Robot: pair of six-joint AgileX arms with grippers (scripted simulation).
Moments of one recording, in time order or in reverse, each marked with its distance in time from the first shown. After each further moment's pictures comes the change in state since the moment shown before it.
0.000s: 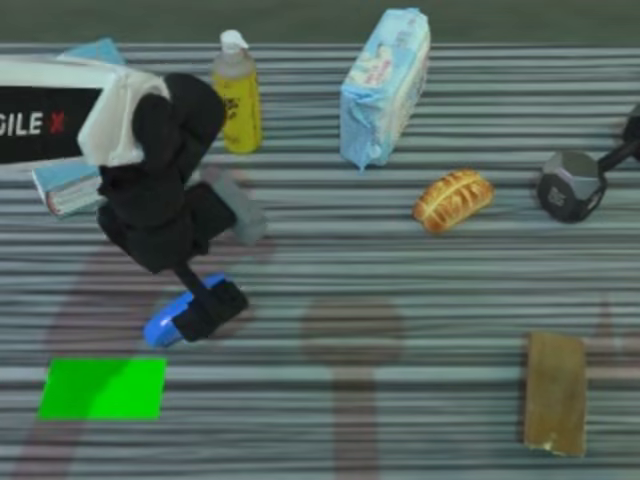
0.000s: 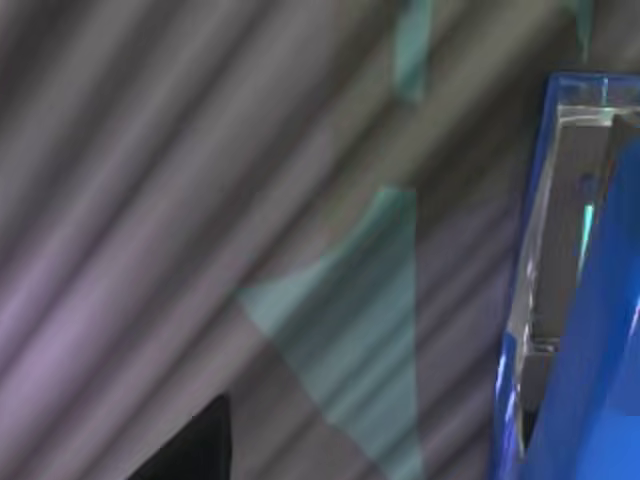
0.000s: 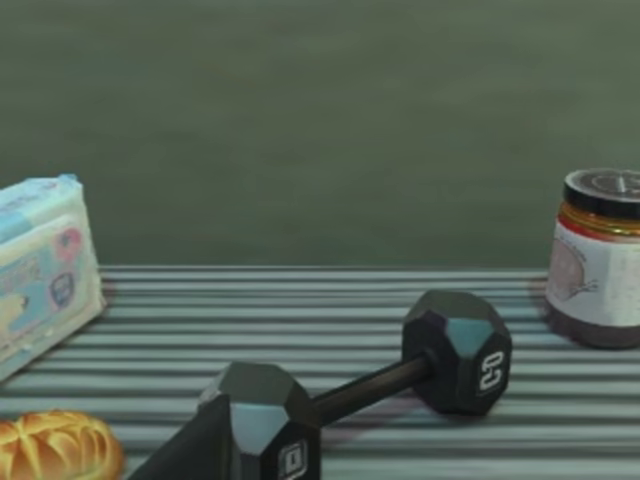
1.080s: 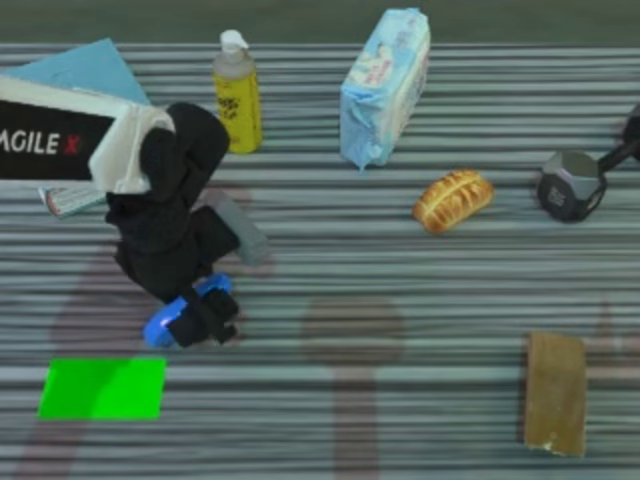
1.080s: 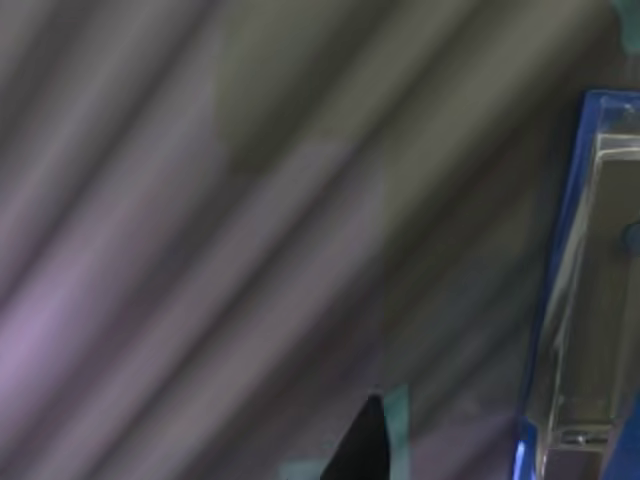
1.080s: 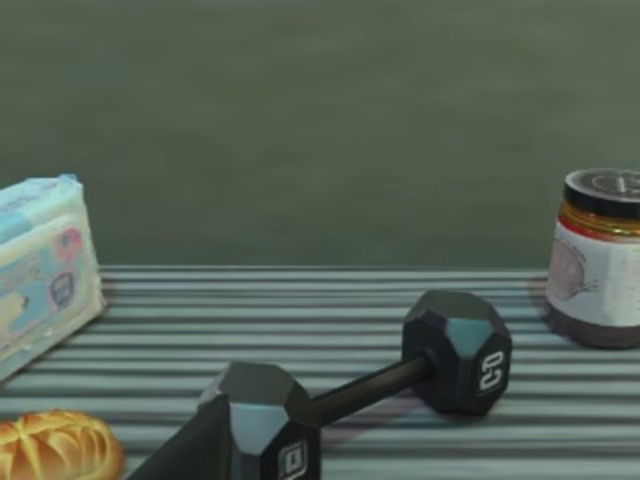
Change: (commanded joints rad) left arm -0.001 0.052 -0.067 0.113 0.000 0.001; right arm 0.000 0.000 0.000 0.000 0.000 0.000
